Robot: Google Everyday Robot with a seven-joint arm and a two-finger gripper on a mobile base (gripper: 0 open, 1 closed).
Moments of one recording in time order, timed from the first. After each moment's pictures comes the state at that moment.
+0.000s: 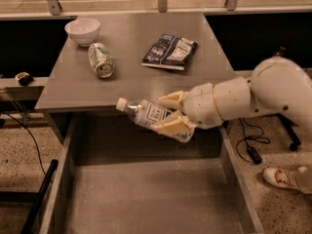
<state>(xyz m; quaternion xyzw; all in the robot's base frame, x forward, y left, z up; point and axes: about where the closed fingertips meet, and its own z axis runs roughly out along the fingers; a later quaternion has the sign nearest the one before) 0.491 -0.017 0.837 -0.61 0.62 0.27 0.42</state>
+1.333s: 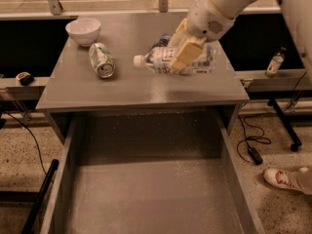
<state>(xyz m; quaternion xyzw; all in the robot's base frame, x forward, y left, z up) 0.587 -0.062 0.948 -0.69 0.67 0.12 0.25</state>
